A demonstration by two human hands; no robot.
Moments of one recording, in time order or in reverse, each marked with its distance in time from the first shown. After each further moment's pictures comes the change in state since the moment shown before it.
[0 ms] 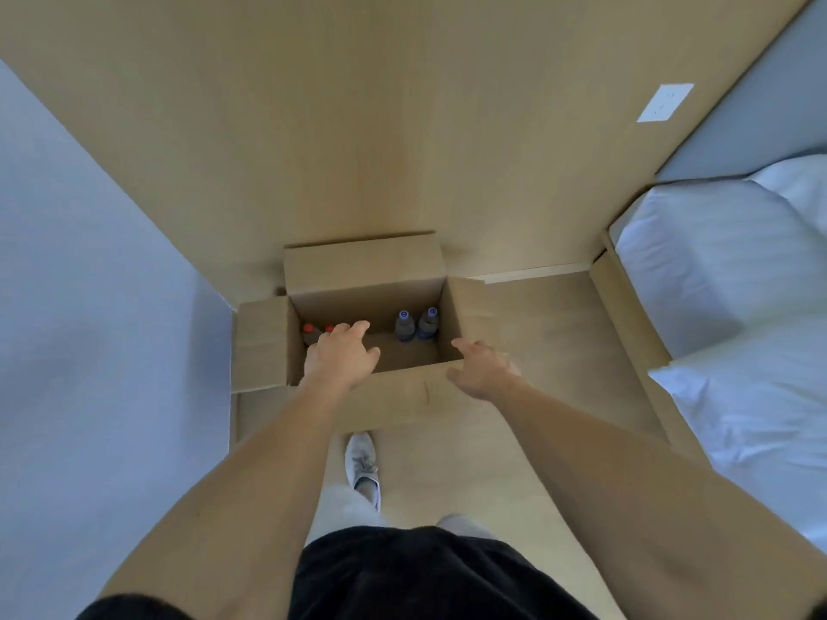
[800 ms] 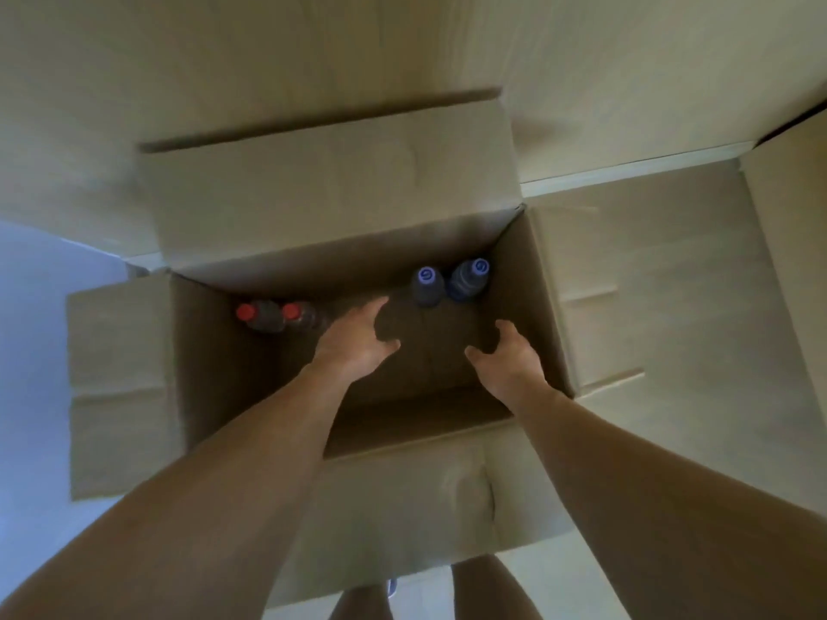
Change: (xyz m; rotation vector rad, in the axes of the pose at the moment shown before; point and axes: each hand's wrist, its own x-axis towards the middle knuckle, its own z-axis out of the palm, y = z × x) left_hand 0.377 -0.078 0.230 -0.190 -0.318 -0.032; right_hand 0.391 0.031 0.161 0.485 -0.070 0.371
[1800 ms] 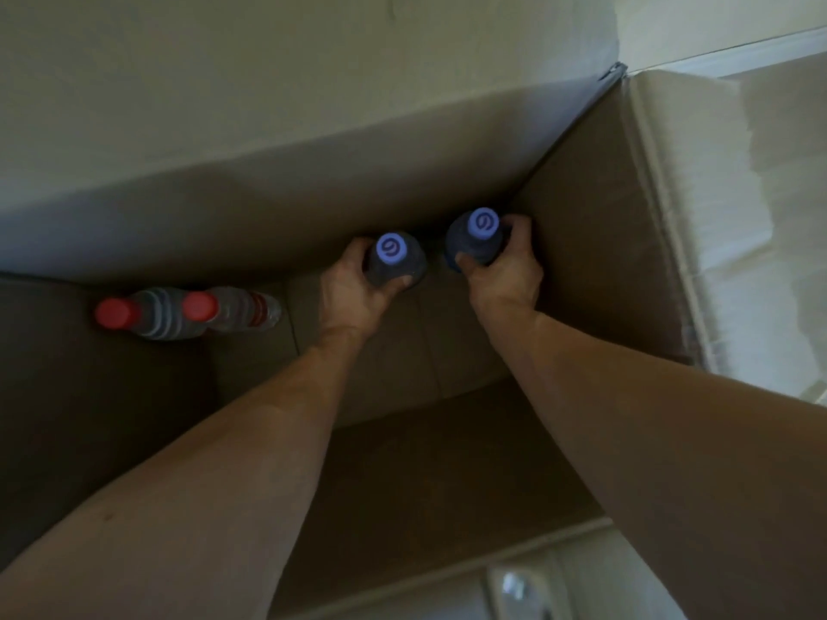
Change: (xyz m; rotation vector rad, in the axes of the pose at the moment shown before) left_hand 0.163 -0.037 0.101 -0.369 0.437 0.160; right_hand 0.188 -0.005 0.083 0.379 0.430 -0.107
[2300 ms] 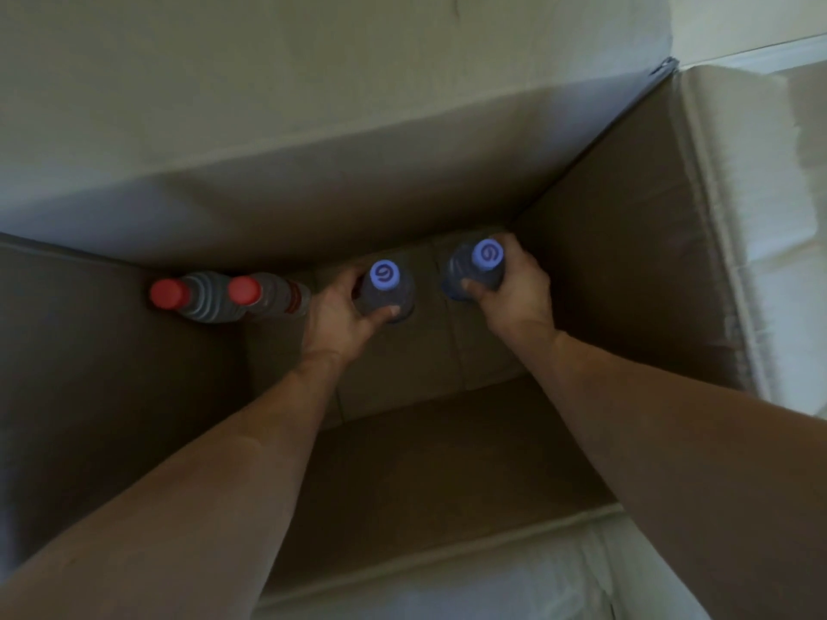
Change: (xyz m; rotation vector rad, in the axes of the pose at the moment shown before) left_hand -0.030 -0.041 -0.044 0.039 -0.101 -0.051; right_hand -0.019 0.015 0.006 -0.243 -0.217 -0.228
